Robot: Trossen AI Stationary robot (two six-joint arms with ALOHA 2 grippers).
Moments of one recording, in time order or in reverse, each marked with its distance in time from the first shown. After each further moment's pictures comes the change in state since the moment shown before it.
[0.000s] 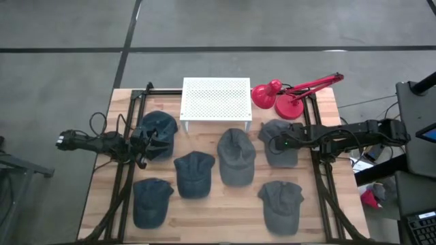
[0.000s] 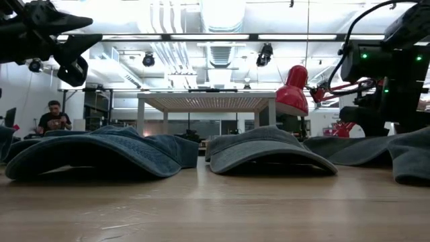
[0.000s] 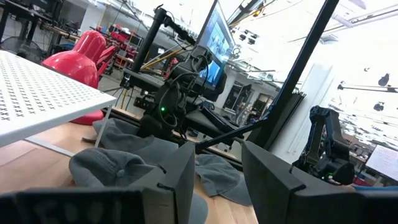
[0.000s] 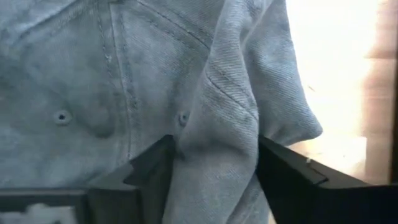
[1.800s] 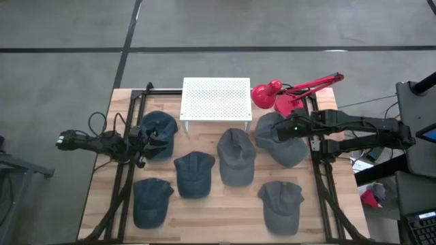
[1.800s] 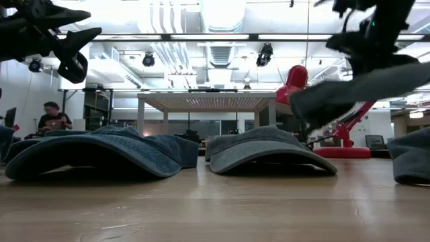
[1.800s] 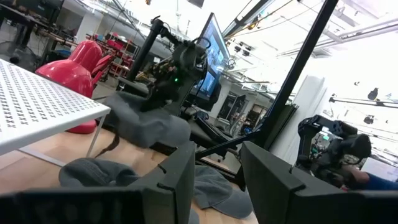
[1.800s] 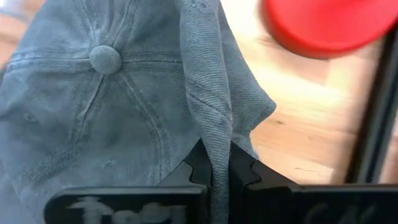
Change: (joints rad) left arm 0.000 0.000 0.000 0.050 0.000 -0.021; right arm 0.002 -0.123 0.468 -0.357 -0.020 -0.279
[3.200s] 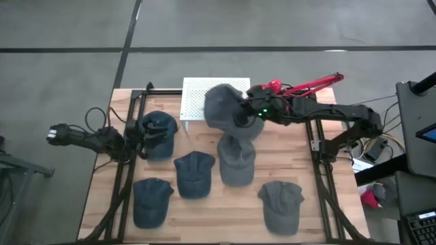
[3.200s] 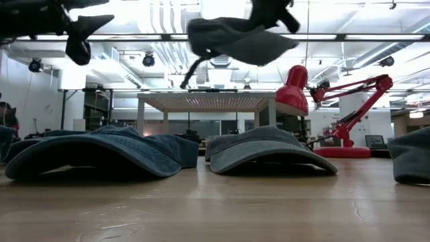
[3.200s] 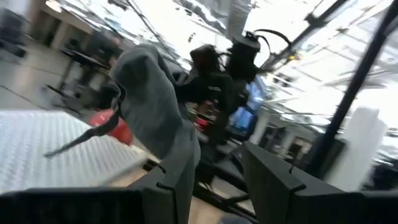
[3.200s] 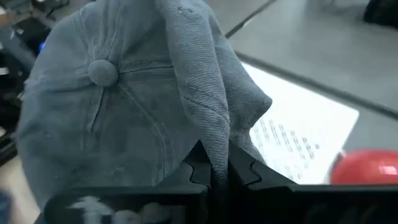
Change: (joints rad) left arm 0.000 0.329 0.154 0.210 -0.231 0.073; right arm 0.057 0.544 0.575 0.555 0.267 -0.549
